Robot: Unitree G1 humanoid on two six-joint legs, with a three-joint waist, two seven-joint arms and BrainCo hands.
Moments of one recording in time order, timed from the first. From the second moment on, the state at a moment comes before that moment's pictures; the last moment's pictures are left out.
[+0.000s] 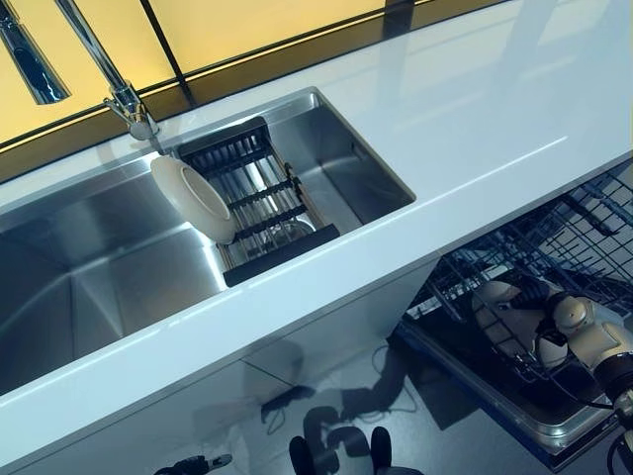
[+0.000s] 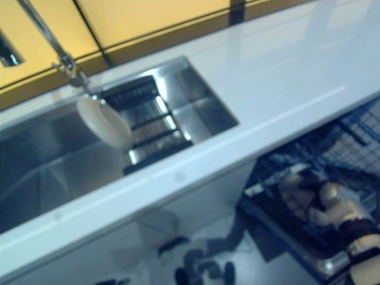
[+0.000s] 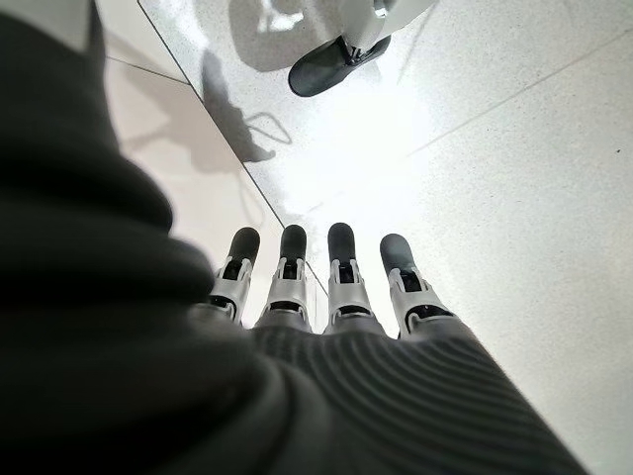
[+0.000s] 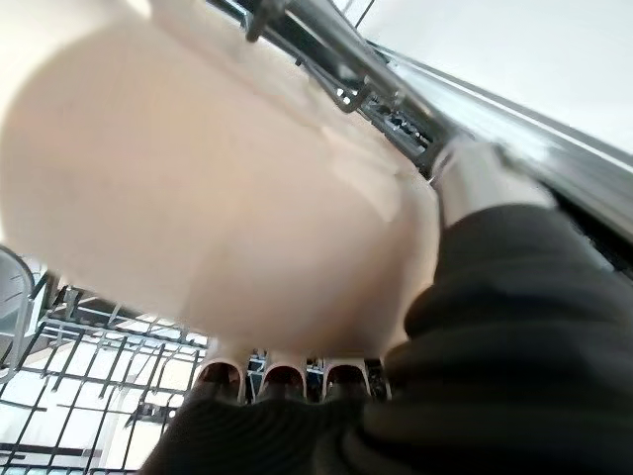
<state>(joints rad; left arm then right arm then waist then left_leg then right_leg) -0.07 0.36 -0.19 1.15 -0.22 0.14 -0.09 -0.53 -0.94 0.40 0.71 -0.21 0.14 0.18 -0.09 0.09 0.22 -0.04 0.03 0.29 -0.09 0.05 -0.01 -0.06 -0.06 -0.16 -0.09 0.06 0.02</state>
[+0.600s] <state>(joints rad) -0.05 0.36 -0.17 1.15 -0.22 0.15 -0.09 -0.45 -1.07 0.22 0.57 -0.17 0.23 0.15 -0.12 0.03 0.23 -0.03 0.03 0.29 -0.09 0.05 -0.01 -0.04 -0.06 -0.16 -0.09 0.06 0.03</state>
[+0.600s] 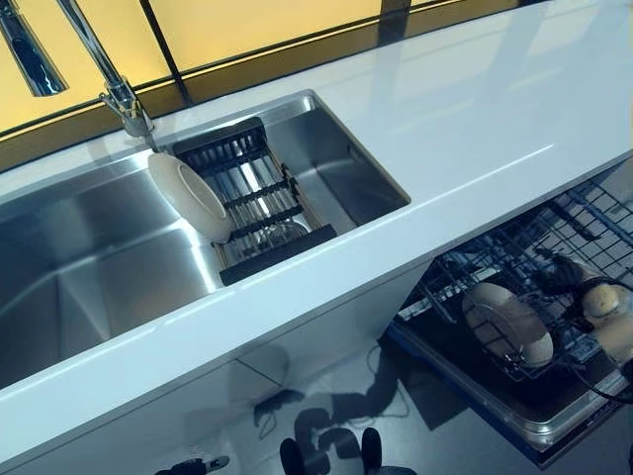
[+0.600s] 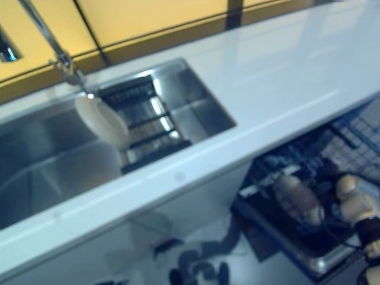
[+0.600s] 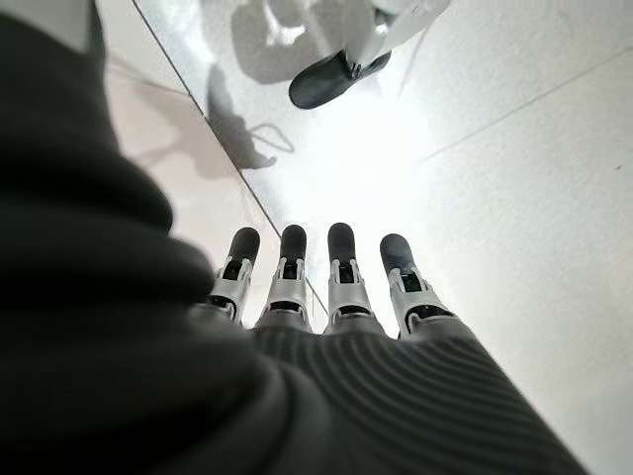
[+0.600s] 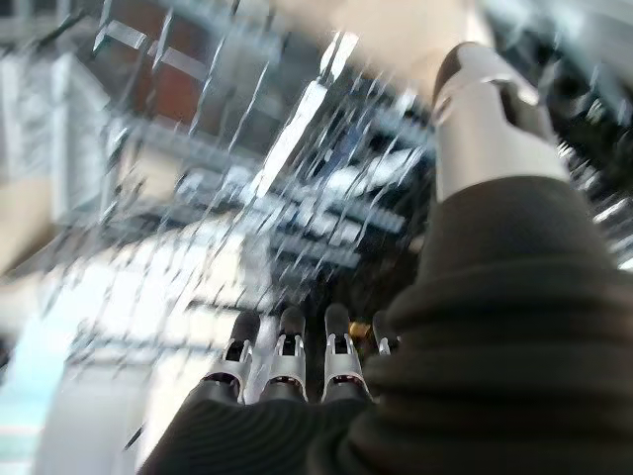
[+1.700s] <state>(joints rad) 0.02 0.36 -0.17 1.21 -0.22 0.15 -0.07 -1.24 -1.40 0.77 0.43 -0.40 -0.03 -0.18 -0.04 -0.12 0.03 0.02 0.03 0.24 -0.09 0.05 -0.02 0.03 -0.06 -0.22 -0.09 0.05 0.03</state>
